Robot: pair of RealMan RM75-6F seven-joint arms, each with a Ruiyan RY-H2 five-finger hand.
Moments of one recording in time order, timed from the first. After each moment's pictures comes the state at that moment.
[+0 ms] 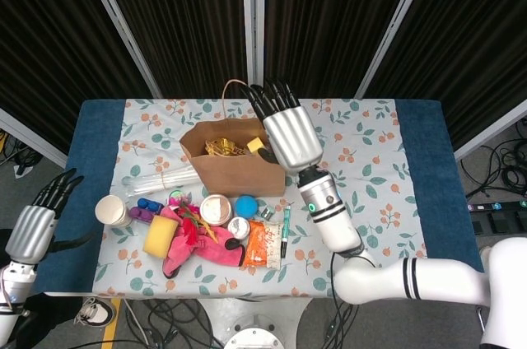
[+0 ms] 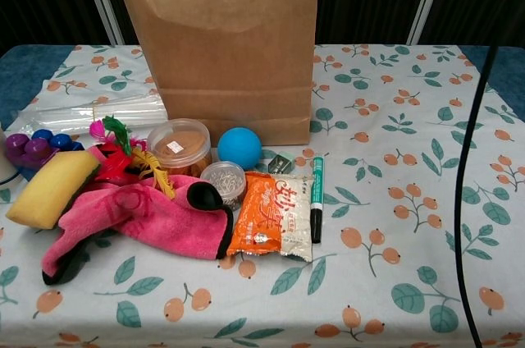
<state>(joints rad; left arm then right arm) -0.19 -1.23 -0.01 -1.33 1.63 1.55 -0.39 1.06 -1.46 0.44 -1.82 -0.89 1.28 -0.72</state>
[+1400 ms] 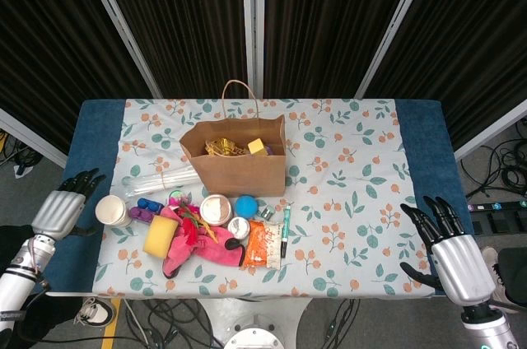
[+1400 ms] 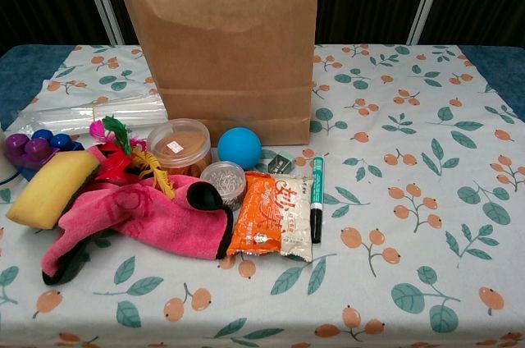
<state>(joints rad) -0.36 -1.20 -0.01 -1.35 1.48 1.11 -0.10 0.18 -0.96 -0.15 -1.96 -1.75 1.63 -0.16</state>
